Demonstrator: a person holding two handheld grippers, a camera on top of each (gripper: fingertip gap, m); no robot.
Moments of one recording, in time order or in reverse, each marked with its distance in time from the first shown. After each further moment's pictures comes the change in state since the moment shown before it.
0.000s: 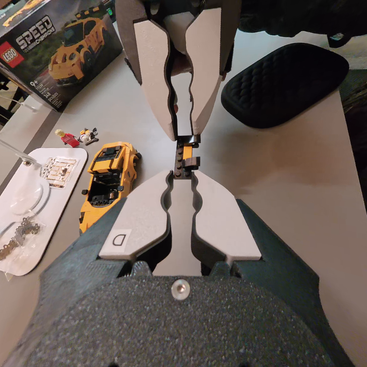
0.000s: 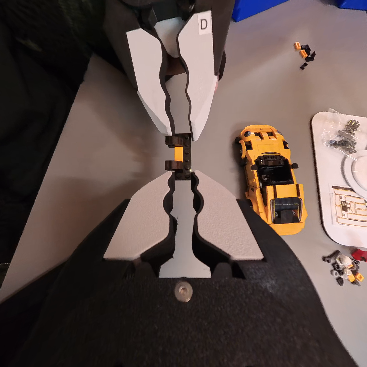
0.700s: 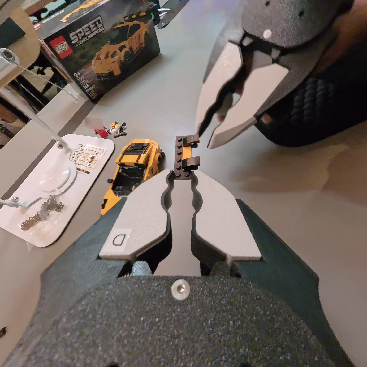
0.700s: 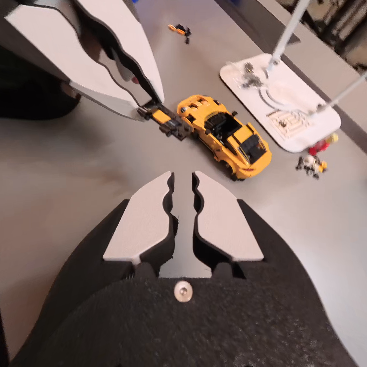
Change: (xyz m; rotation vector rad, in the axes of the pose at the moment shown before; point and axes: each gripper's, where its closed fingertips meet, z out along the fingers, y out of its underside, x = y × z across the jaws) left arm -0.027 -0.006 -0.009 0.021 -0.131 -0.107; right arm 0.019 0.021 -0.005 0.046 0.543 0.399
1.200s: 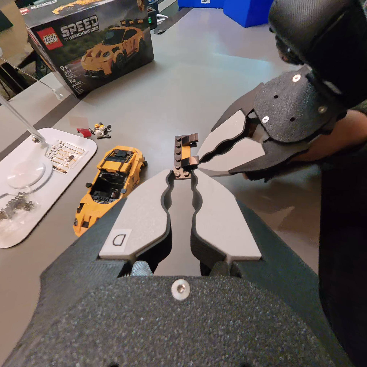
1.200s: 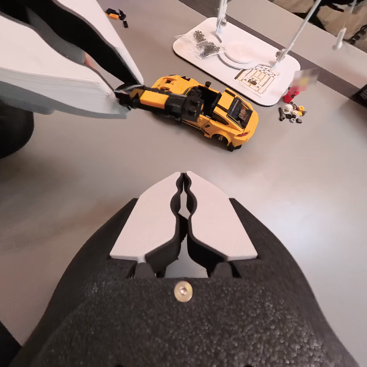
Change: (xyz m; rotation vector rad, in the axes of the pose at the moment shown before) left arm 0.019 -0.027 -0.004 0.008 0.049 -0.153; right arm -0.011 0.015 0.004 -0.042 0.295 0.219
